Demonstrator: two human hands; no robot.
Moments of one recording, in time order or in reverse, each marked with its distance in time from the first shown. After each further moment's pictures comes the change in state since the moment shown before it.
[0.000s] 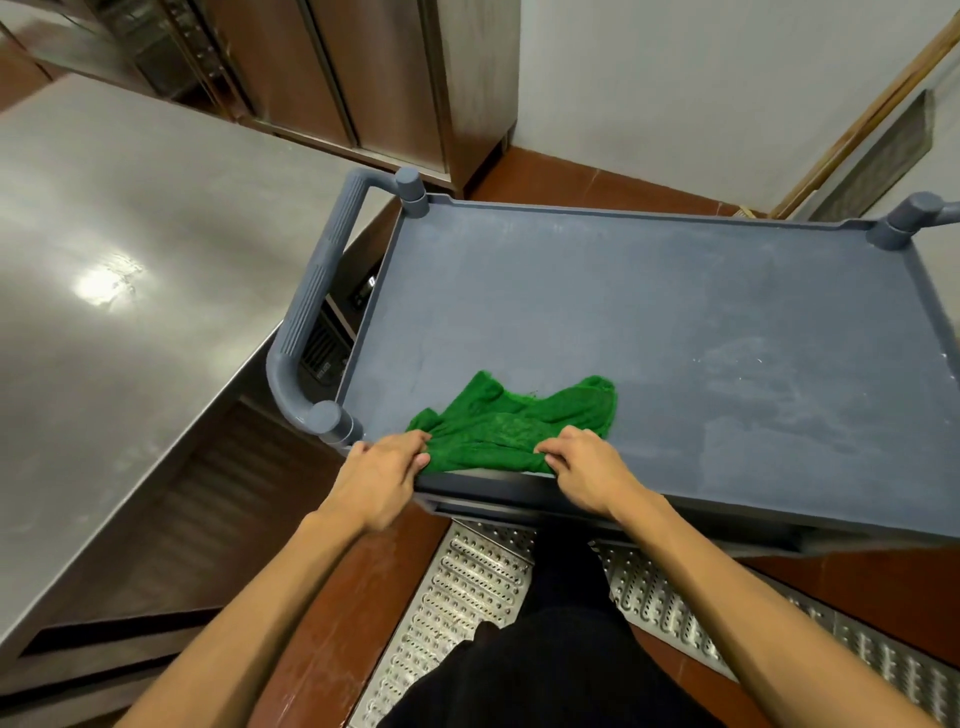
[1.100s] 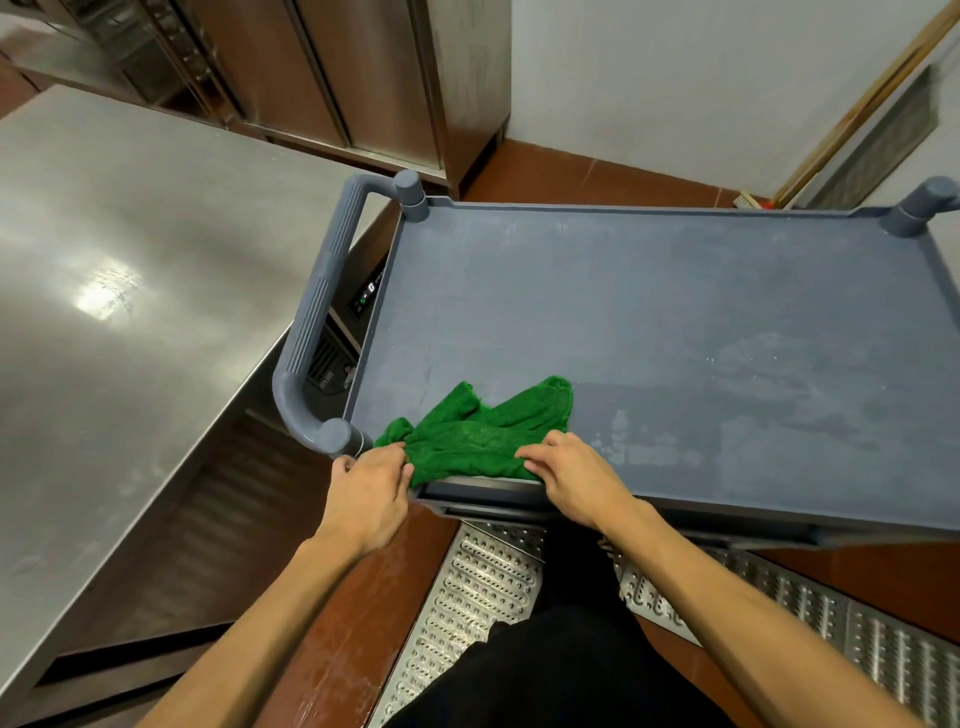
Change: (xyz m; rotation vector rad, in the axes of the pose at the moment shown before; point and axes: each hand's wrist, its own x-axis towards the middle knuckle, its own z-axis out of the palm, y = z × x) left_hand -0.004 -0.012 -0.006 0.048 0.067 -0.143; right_hand 0.004 -0.027 0.003 0.116 0.062 -0.078
